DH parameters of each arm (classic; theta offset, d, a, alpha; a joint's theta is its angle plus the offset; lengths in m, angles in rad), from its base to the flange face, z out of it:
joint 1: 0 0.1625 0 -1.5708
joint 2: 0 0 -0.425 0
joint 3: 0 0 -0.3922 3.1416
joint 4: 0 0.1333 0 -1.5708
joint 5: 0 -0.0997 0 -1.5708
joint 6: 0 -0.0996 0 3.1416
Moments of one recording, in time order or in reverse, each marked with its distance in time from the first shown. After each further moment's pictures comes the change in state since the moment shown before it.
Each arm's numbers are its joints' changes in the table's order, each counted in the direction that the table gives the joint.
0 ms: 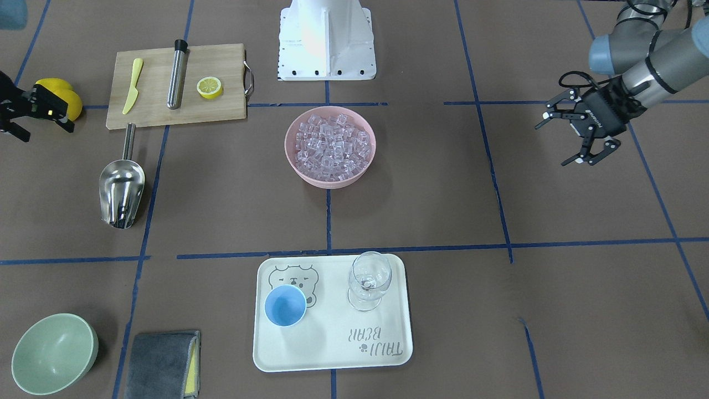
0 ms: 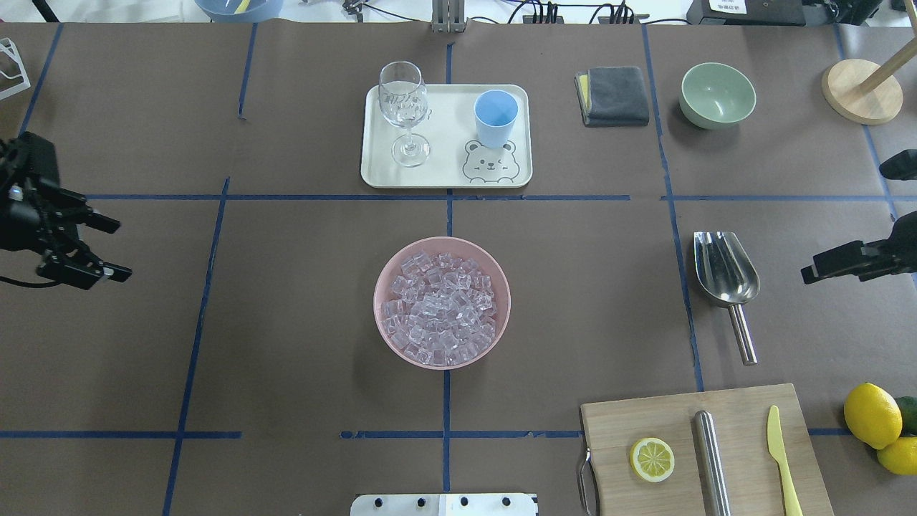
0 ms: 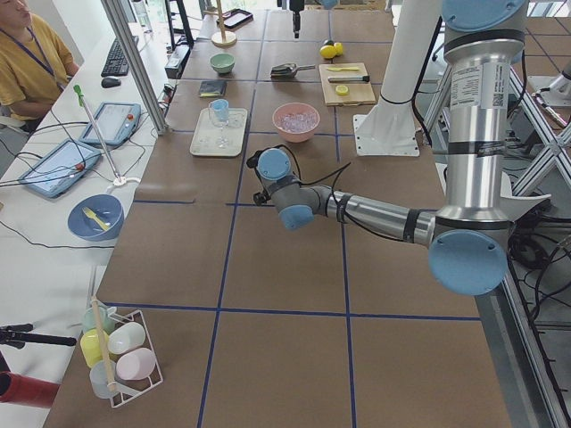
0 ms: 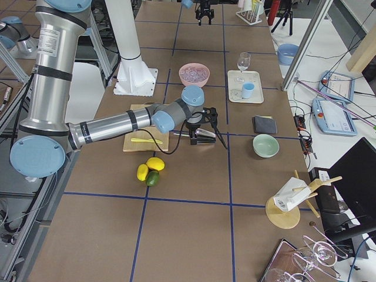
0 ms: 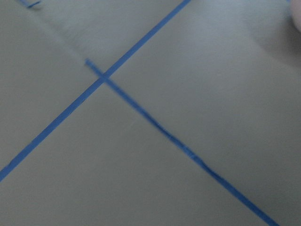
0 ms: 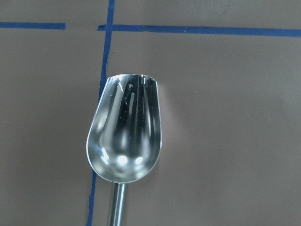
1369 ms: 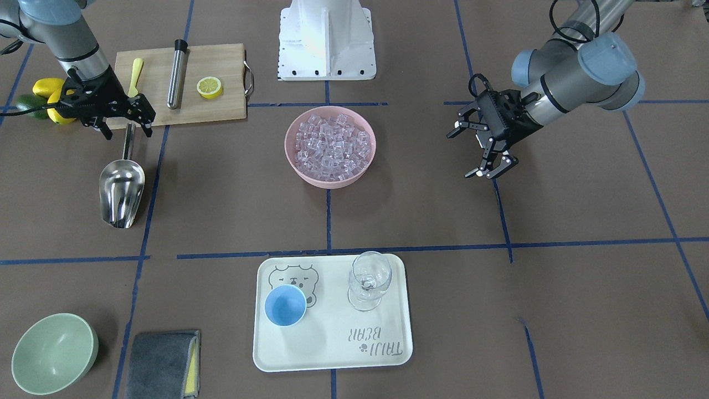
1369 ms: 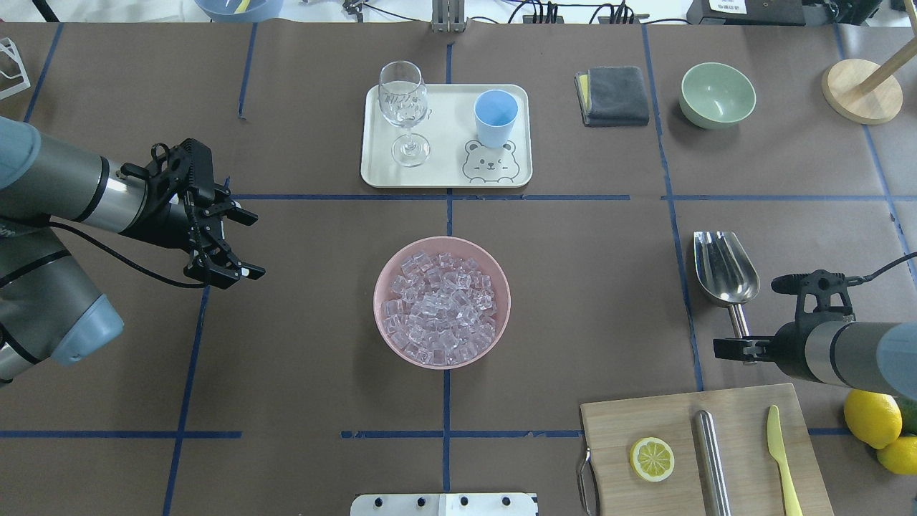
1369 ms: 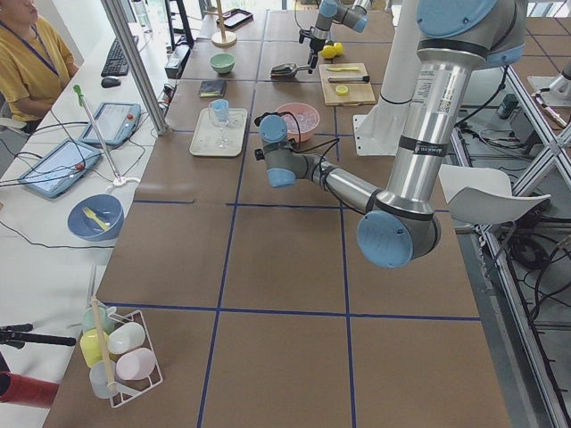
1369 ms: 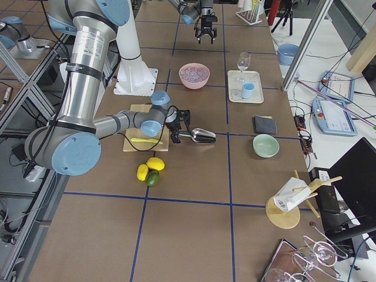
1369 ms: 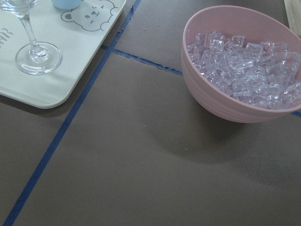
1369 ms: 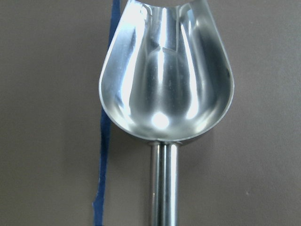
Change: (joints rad) left arm 0.166 0.207 -0.043 -0.021 -0.141 0.003; right arm -0.538 0.087 0.045 0.309 0.635 -0.464
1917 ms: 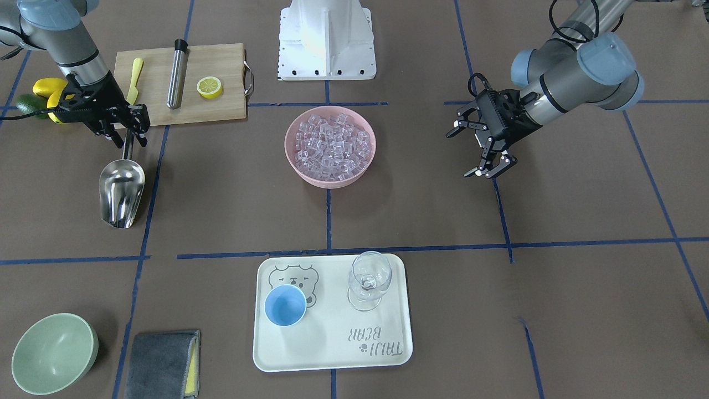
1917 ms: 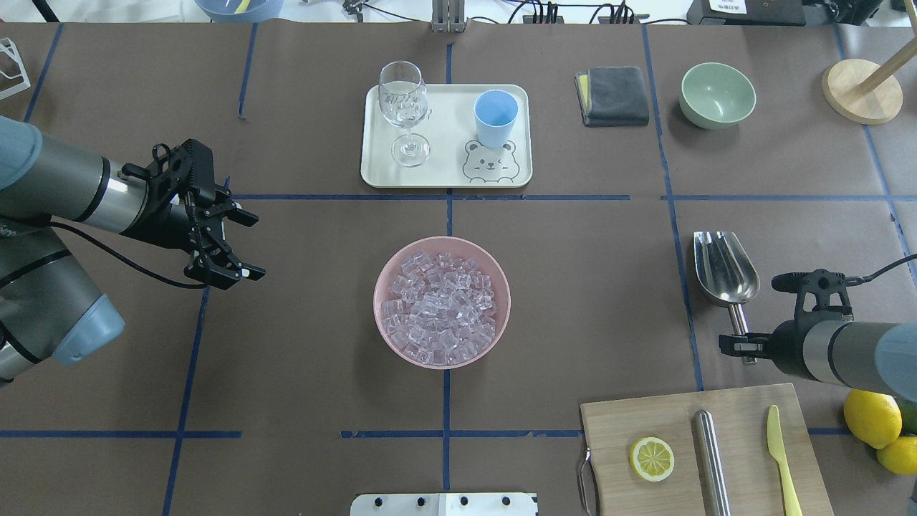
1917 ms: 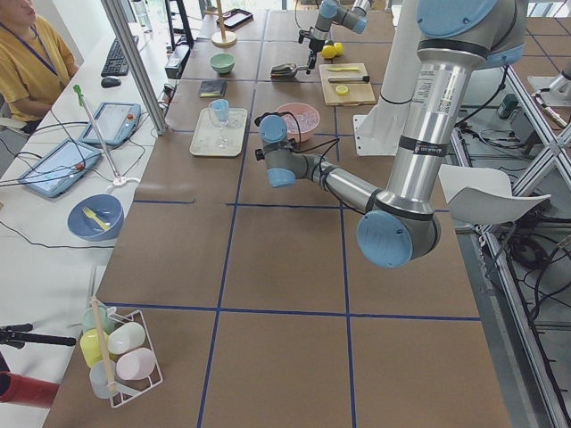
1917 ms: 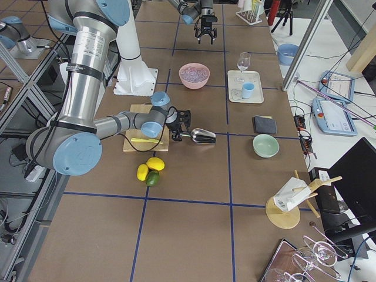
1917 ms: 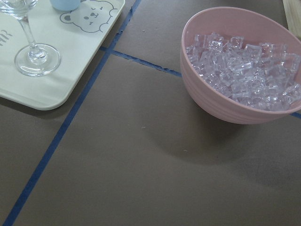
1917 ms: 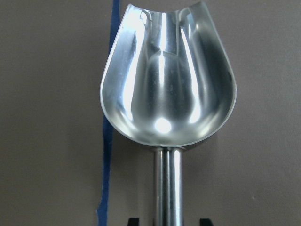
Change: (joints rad) left arm 0.002 0.002 -0.005 0.000 0.007 0.000; right arm -0.005 -0.004 0.005 0.015 0.008 -0.019
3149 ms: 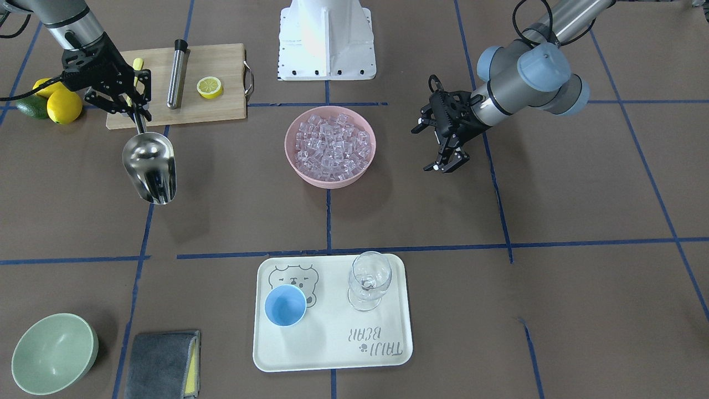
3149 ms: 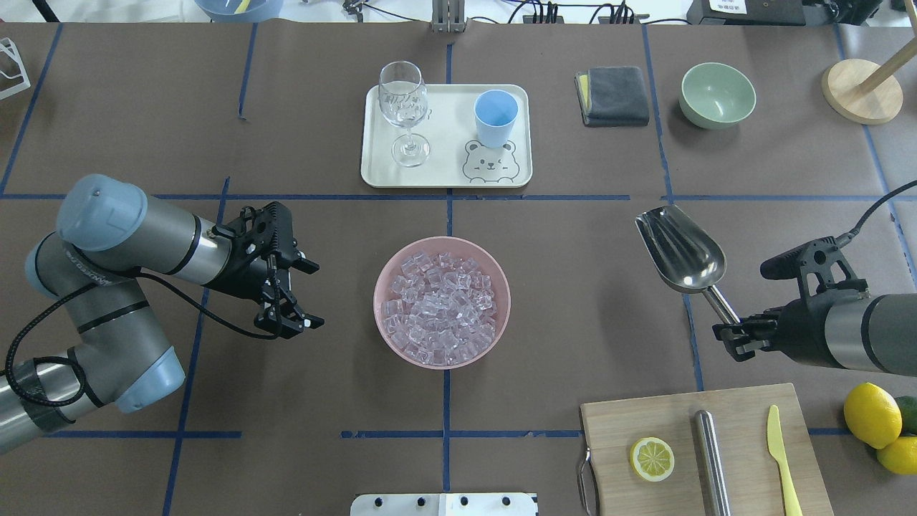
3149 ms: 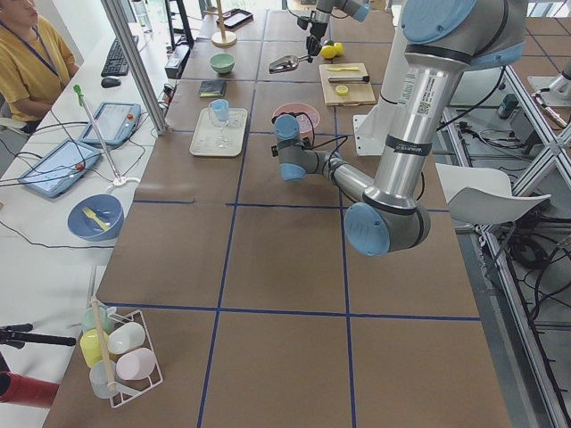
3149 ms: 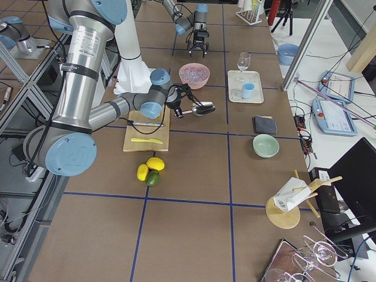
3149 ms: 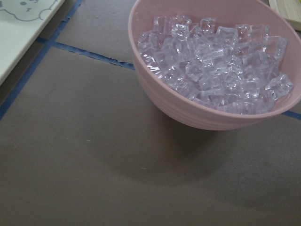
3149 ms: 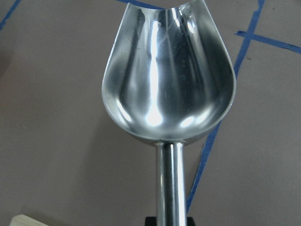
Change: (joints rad) left arm 0.179 0.082 -0.061 0.000 -0.103 -0.012; right arm 0.094 -0.035 -0.231 -0.158 -0.153 0.453
